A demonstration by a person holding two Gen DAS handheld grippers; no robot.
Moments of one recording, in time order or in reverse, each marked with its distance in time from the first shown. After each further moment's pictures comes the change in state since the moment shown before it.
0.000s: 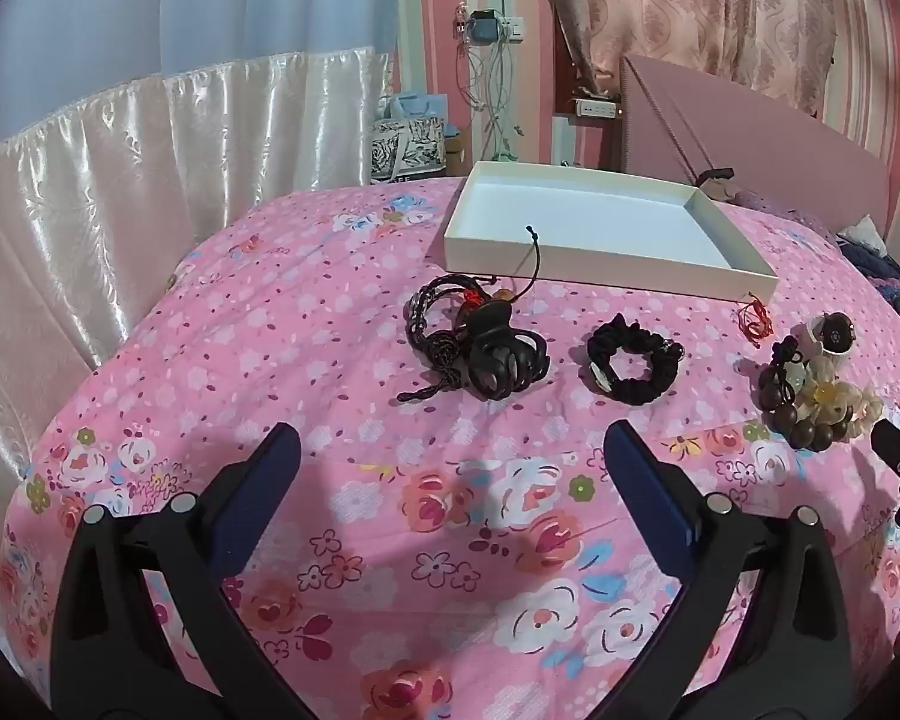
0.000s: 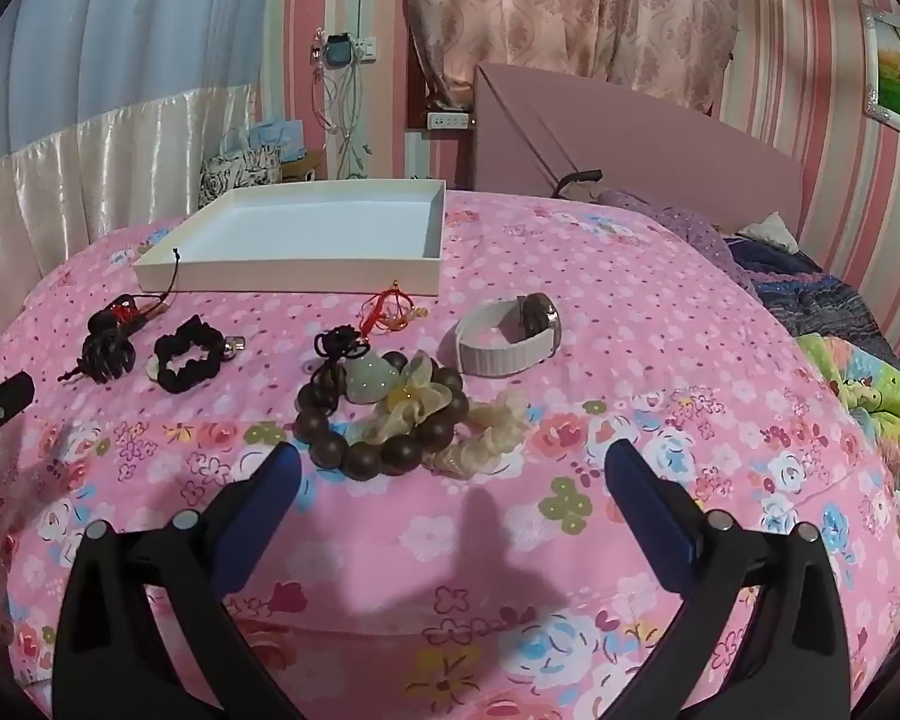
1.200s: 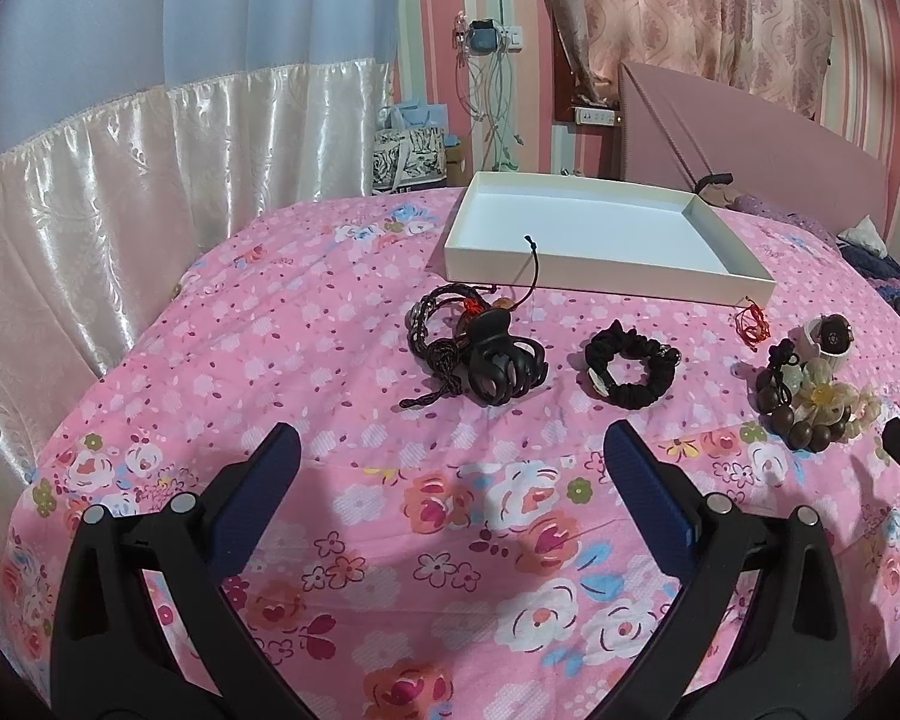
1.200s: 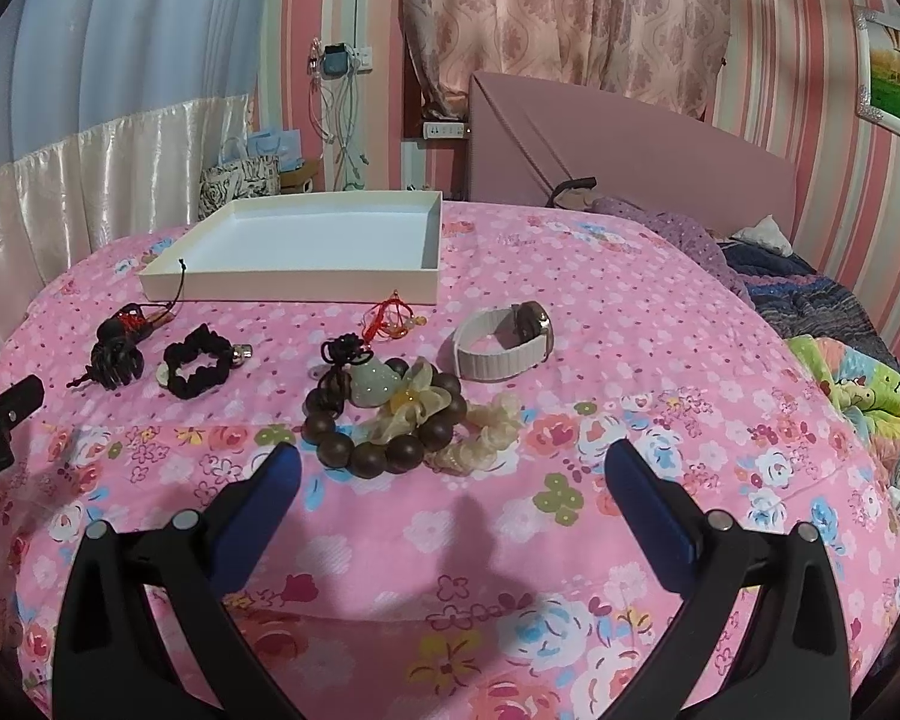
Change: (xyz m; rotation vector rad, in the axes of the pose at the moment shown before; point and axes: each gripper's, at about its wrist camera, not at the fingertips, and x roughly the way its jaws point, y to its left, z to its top) left arm -0.004 0.002 0.000 0.007 -0.023 0.001; right arm -0.017 0.001 0.002 -0.002 -0.021 -0.019
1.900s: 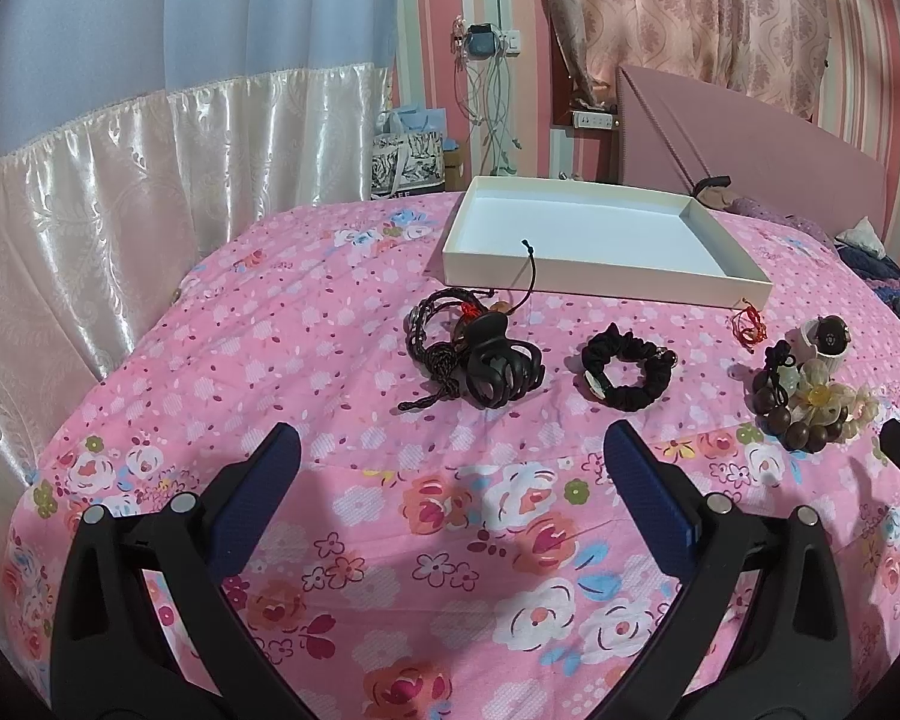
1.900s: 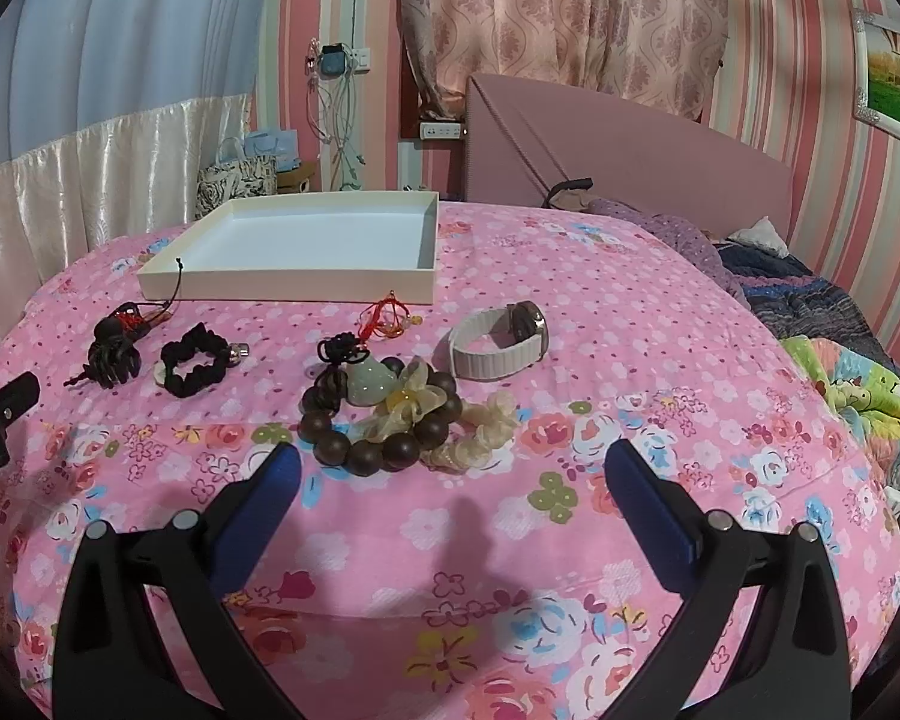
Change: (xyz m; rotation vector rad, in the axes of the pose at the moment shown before) left arm -0.002 0.000 0.000 0.002 -0.008 -0.002; right arm 0.000 -0.001 -0.002 0.002 0.001 -0.008
